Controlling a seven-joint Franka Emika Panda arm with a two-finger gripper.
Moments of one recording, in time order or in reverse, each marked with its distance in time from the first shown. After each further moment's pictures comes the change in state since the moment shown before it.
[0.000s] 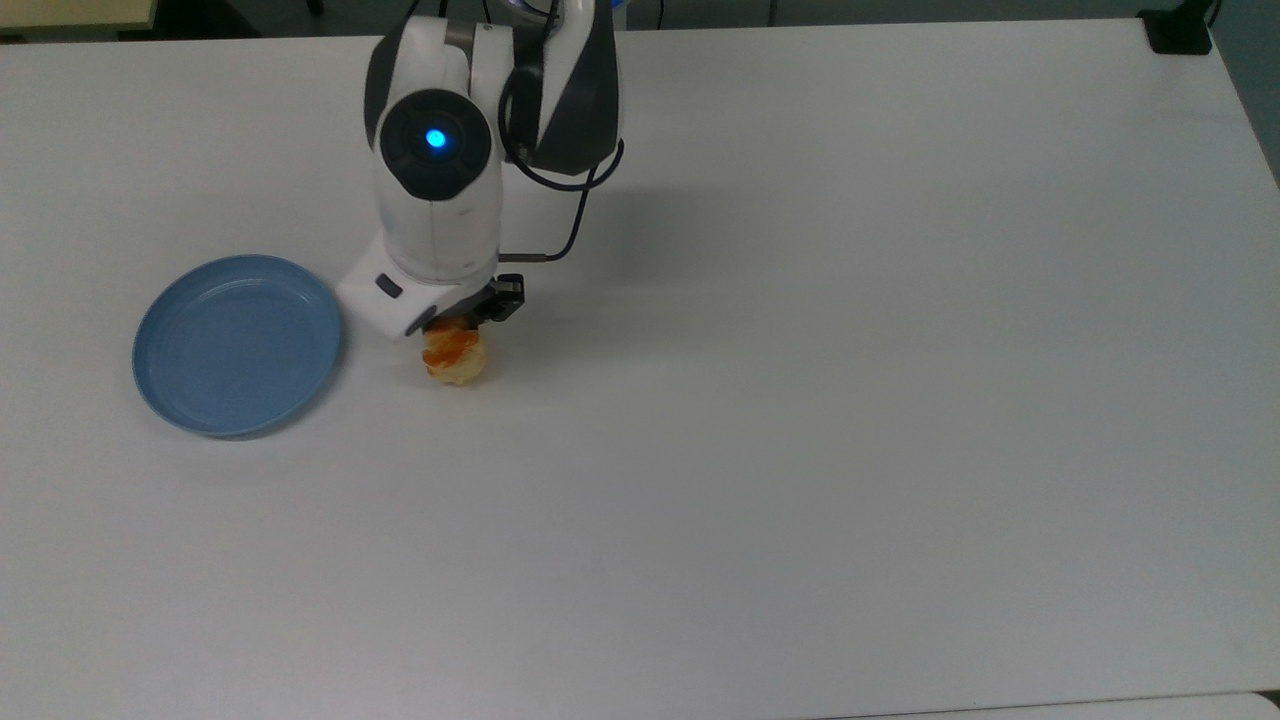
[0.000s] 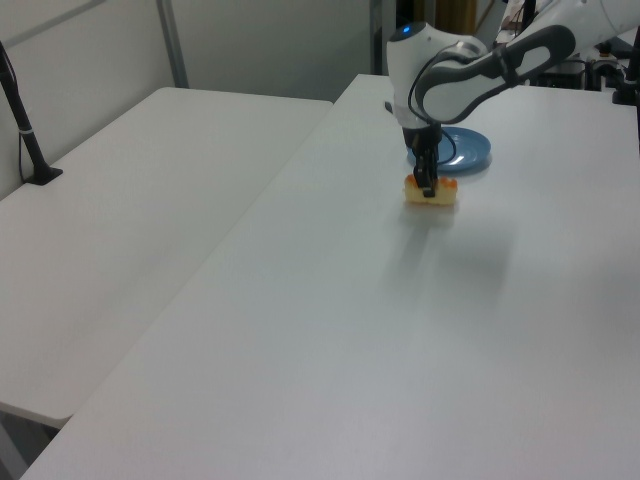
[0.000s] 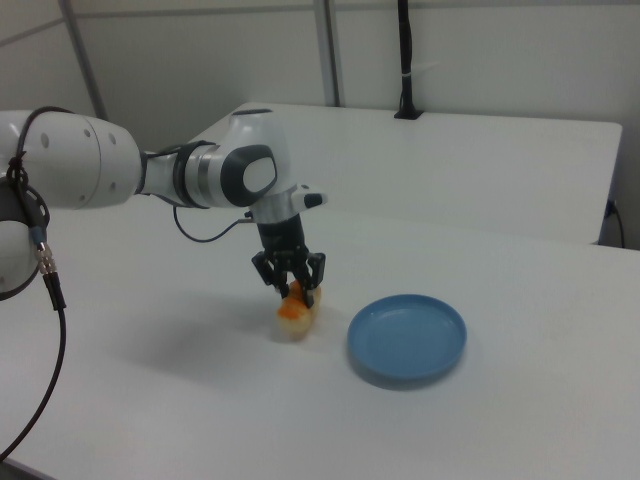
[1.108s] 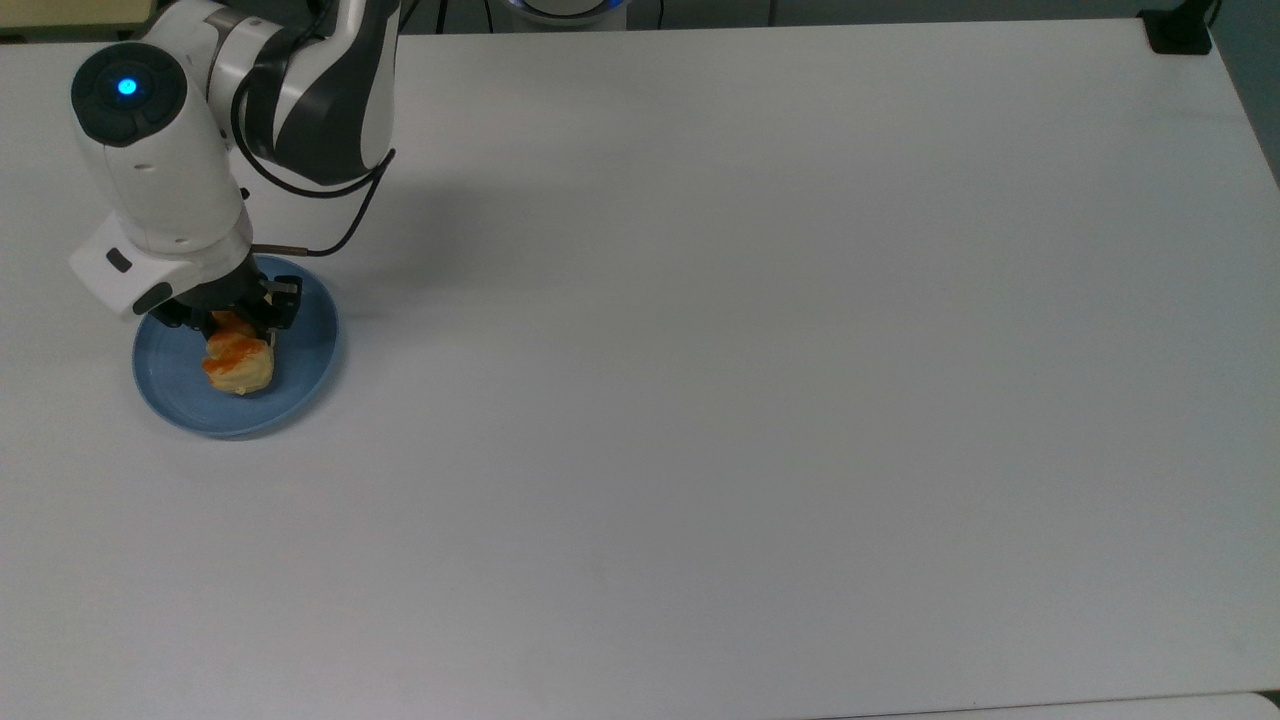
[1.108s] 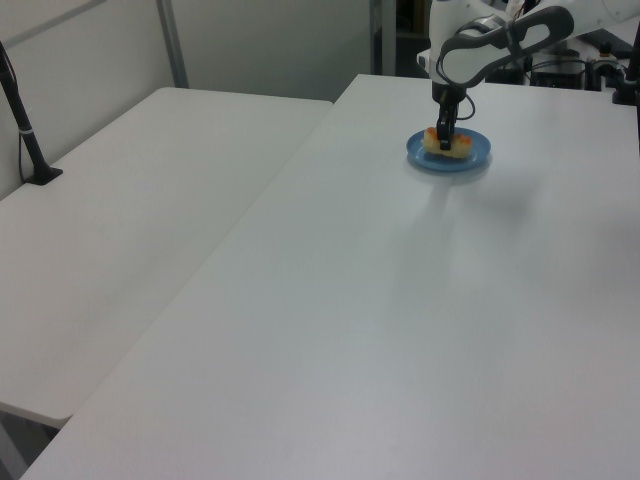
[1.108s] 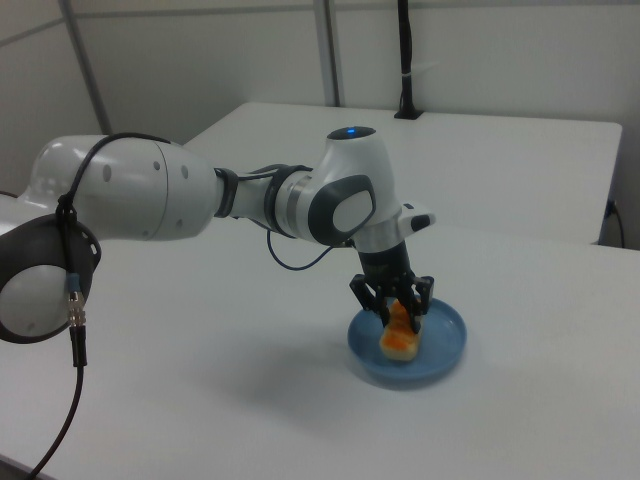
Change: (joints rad) arm -0.284 0.083 -0.001 0.097 0.003 0.155 -0.248
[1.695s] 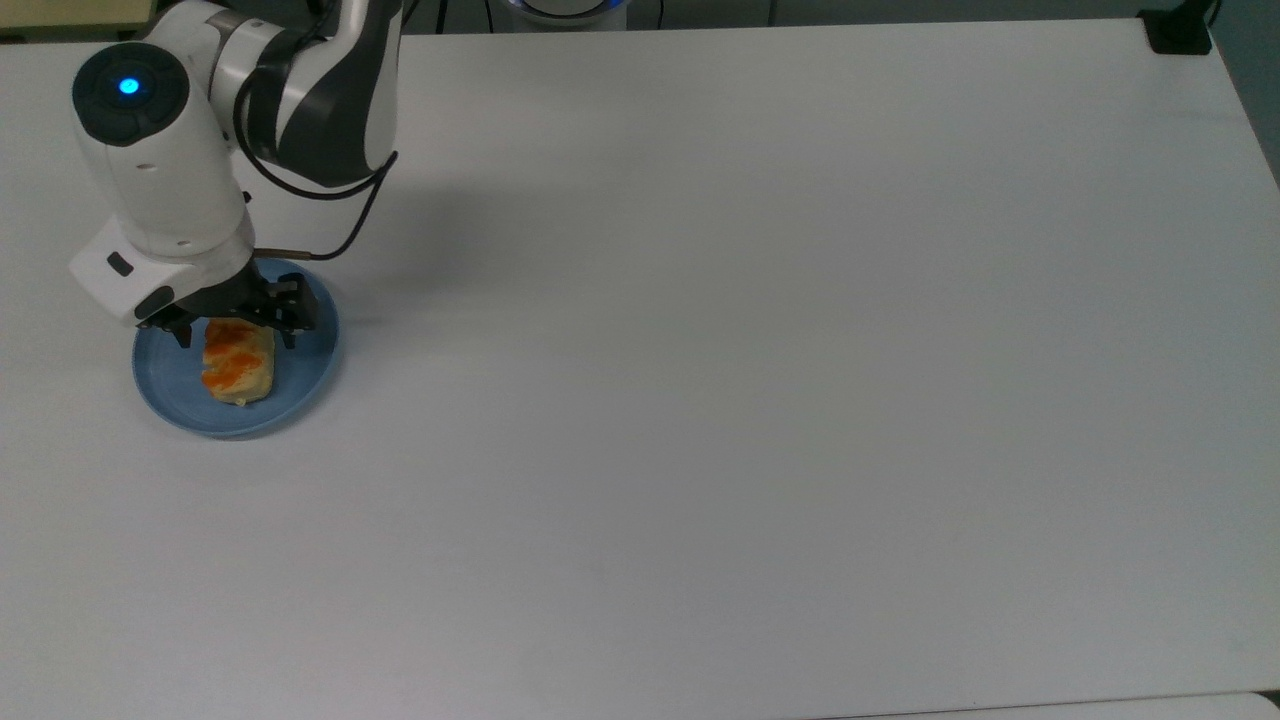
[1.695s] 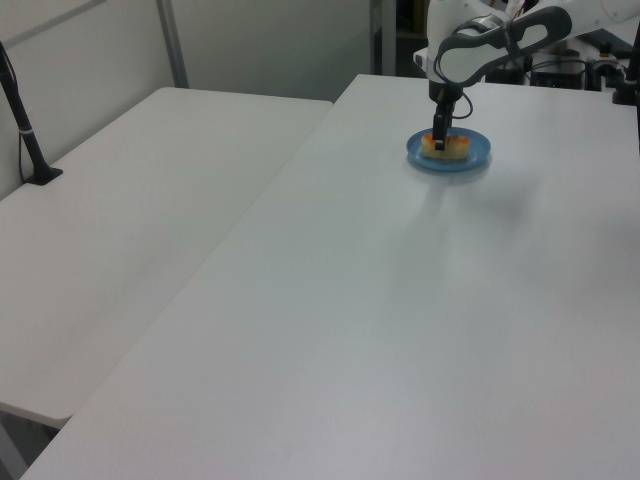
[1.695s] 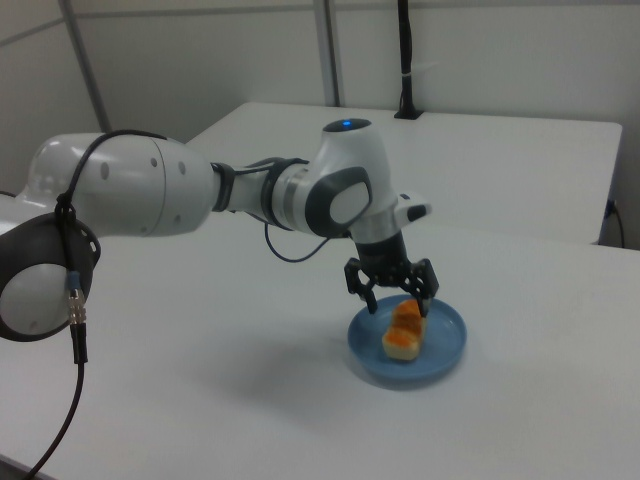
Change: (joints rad) arm 0.007 0.003 0.010 0.026 0.000 0.000 0.011
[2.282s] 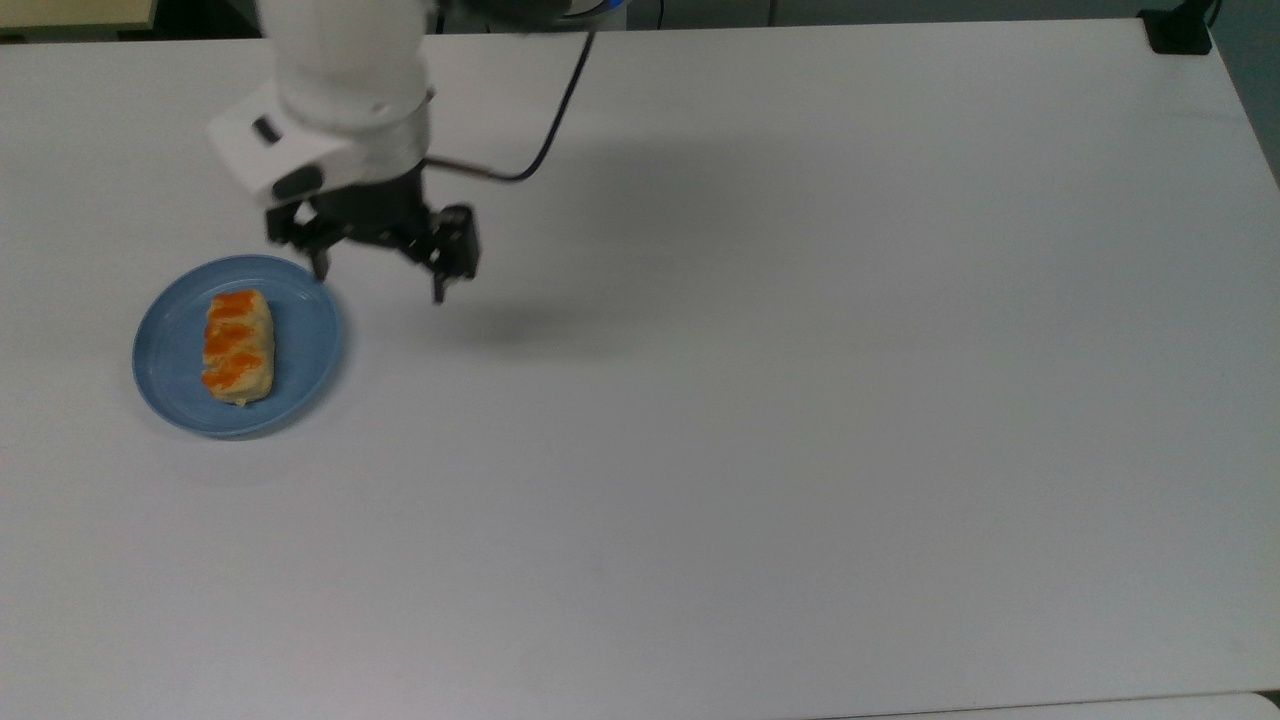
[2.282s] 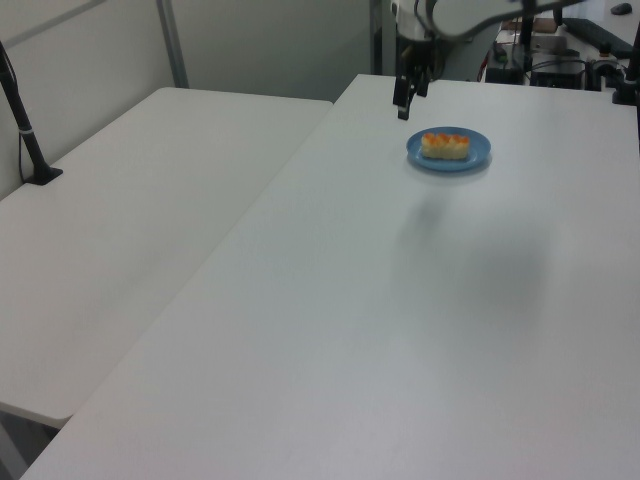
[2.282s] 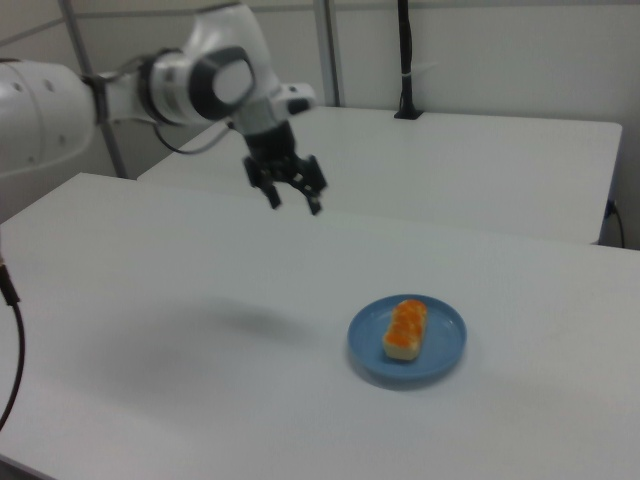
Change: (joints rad) arm 0.246 -0.234 0.012 0.033 0.000 -0.230 0.427
